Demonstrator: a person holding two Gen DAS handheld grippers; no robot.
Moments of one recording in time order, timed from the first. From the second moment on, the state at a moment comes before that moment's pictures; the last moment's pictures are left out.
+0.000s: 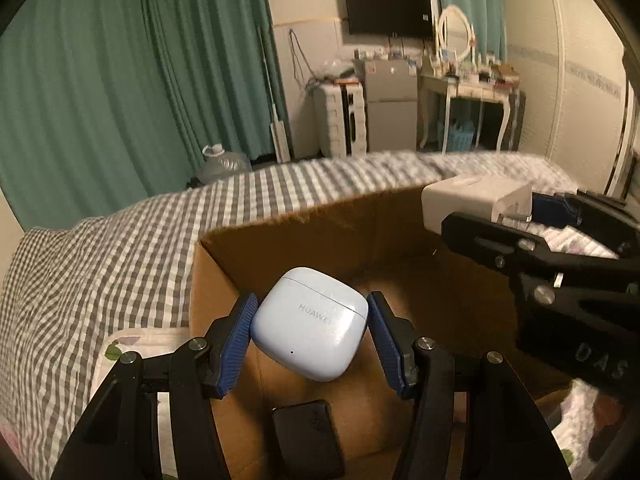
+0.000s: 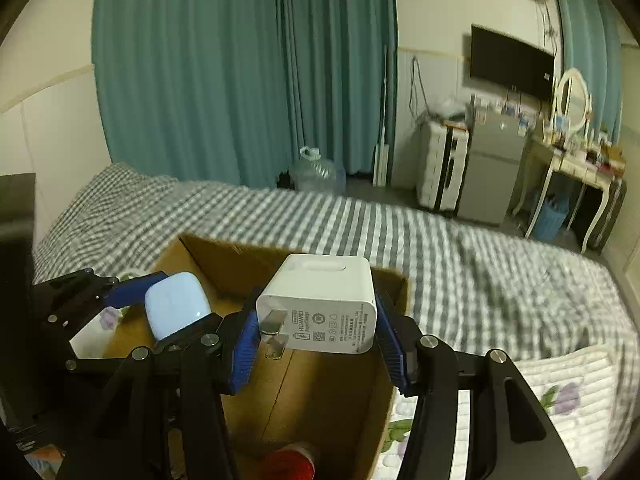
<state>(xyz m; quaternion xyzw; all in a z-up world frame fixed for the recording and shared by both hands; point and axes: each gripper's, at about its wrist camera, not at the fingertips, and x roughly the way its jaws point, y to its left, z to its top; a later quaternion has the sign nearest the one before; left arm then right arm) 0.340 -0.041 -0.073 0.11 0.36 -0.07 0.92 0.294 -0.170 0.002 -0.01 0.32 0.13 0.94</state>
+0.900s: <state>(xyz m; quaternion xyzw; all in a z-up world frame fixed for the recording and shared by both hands) 0.215 -0.022 0.033 0.07 0.29 -0.07 0.95 0.155 -0.217 0.112 0.01 0.25 0.09 0.96</state>
